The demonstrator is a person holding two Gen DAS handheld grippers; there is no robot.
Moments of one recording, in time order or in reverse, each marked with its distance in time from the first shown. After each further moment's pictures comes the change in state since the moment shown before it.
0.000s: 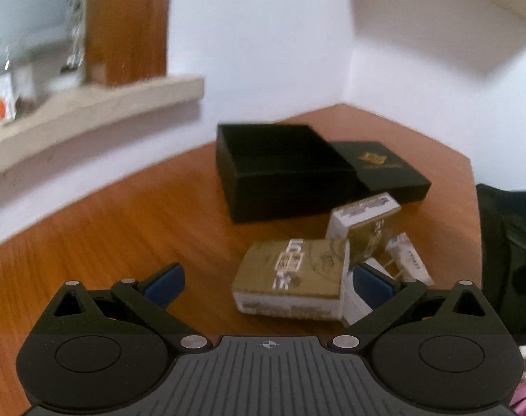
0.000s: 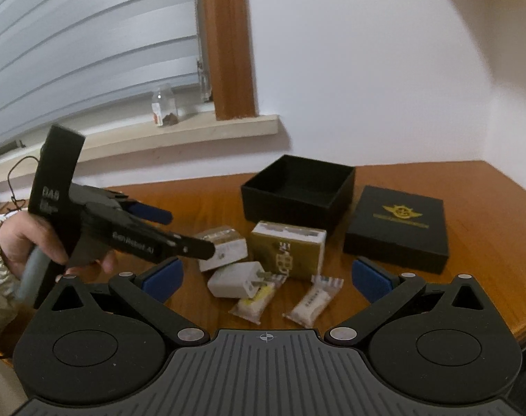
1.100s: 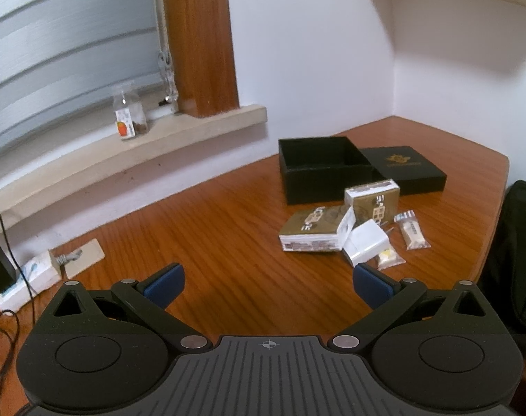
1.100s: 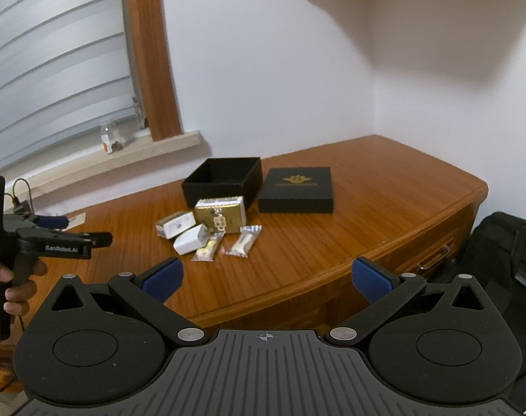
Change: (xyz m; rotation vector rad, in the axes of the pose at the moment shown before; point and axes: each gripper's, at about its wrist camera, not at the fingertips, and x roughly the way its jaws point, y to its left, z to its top) left arm -0.120 -0.047 -0.041 -0.026 -0.056 0.282; right arm -0.151 0.019 -0.057 0.179 -0.061 -0.265
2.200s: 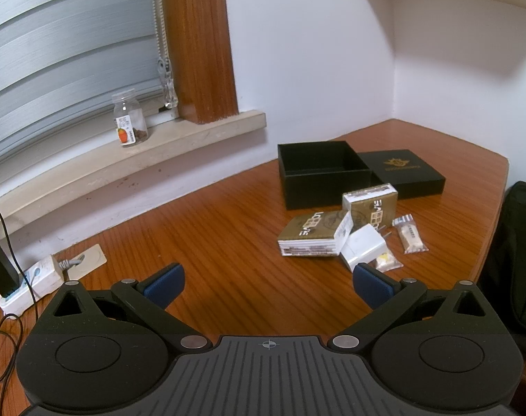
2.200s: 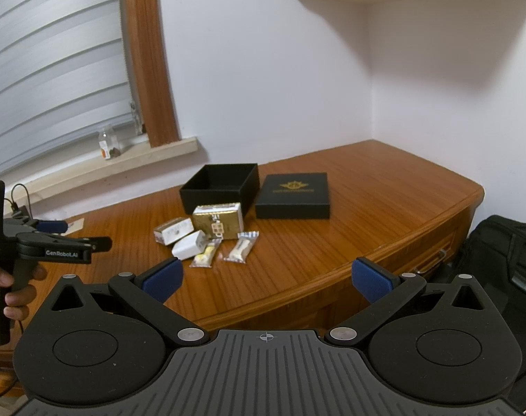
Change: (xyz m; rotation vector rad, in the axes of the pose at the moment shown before) left arm -0.008 -0.005 0.003 0.012 -0.017 0.013; right arm -0.006 -0.001 0.004 0.009 -0.017 -0.022
